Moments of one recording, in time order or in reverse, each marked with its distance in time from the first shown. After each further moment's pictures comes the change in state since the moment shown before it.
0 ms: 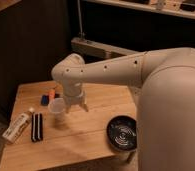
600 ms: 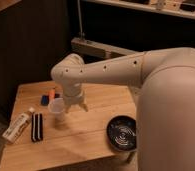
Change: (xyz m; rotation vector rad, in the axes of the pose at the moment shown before) arm -0.005 0.008 0.000 -0.005 -0.019 -0.032
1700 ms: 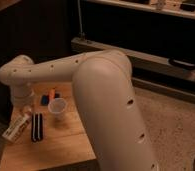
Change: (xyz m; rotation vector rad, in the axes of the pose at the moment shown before) arm -0.001 0.247 0.008 -0.235 0.001 -0.505
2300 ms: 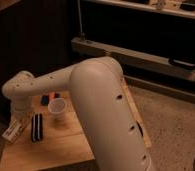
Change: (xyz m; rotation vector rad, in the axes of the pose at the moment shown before) arm 0.002 0.007 0.069 -0.080 -0.023 -0.047
